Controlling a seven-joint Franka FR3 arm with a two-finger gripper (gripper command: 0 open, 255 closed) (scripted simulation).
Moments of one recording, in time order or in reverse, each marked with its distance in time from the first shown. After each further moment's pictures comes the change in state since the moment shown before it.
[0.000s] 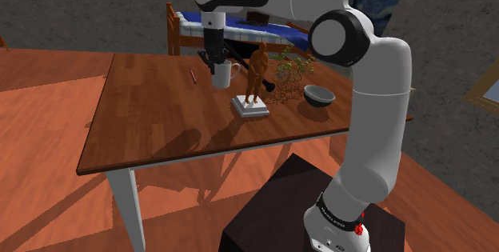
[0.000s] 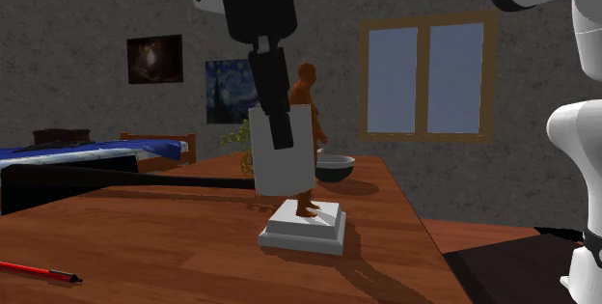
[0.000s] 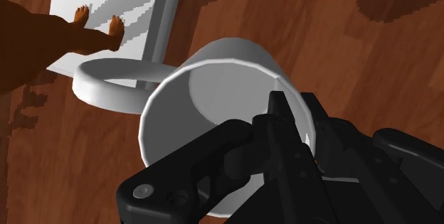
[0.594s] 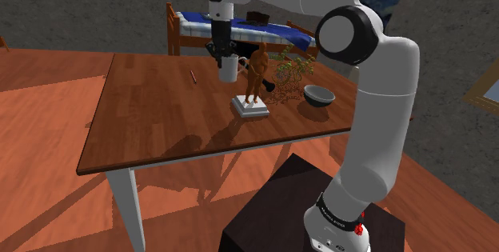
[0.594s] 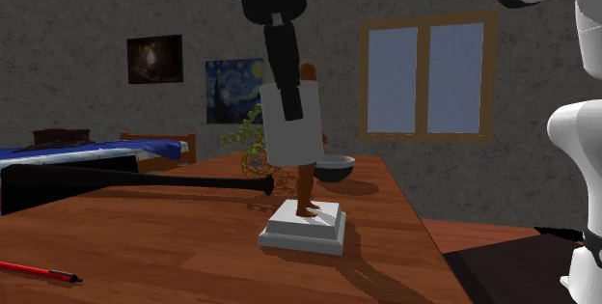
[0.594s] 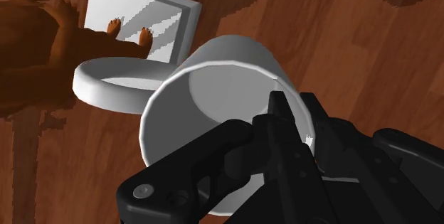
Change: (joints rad) arm -0.022 -0.052 -0.011 0.003 -0.003 -0.055 -0.032
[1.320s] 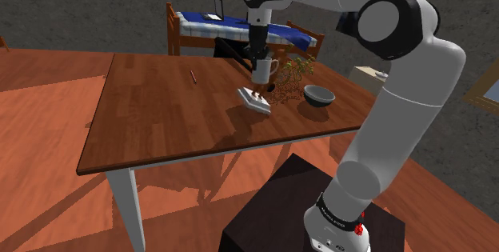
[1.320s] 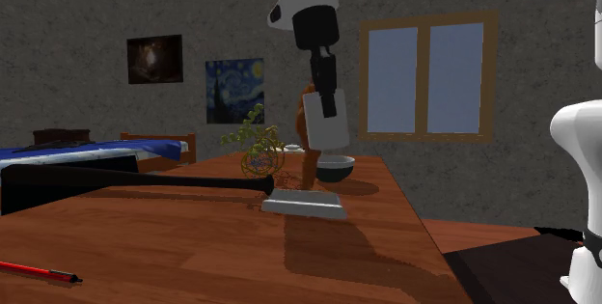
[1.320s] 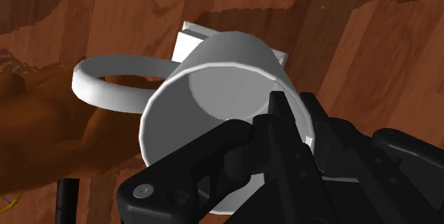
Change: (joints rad) arm -0.118 -0.251 -0.086 -0.334 -0.036 0.086 -0.201
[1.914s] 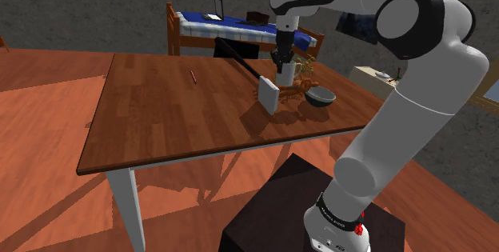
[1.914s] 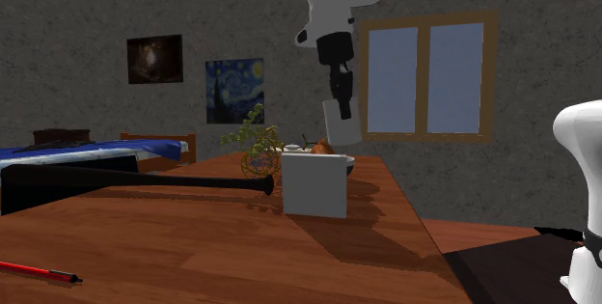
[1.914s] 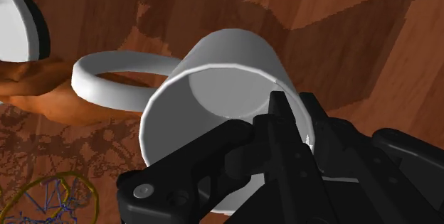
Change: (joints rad) arm -0.096 -0.116 -0.092 -0.153 -0.048 0.047 -0.178
